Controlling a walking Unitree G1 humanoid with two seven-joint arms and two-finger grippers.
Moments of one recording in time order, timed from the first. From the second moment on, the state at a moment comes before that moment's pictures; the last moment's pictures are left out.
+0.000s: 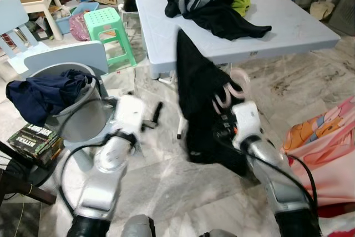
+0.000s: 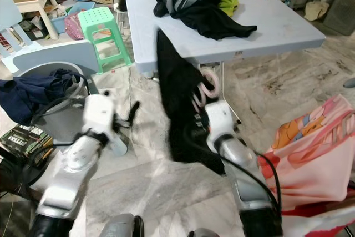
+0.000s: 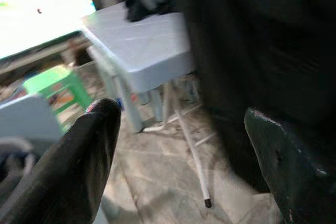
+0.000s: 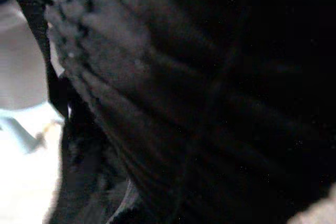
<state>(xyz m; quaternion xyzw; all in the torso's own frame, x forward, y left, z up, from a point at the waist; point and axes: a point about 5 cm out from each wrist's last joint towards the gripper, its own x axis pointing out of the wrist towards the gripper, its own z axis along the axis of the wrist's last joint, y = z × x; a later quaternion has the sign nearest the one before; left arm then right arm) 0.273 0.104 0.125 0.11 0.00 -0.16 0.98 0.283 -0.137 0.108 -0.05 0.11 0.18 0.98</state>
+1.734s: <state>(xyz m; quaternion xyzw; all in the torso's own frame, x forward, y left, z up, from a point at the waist) 0.309 0.116 0.126 0.18 -0.04 -0.14 0.97 0.205 -0.212 0.119 -0.29 0.29 0.44 0.80</state>
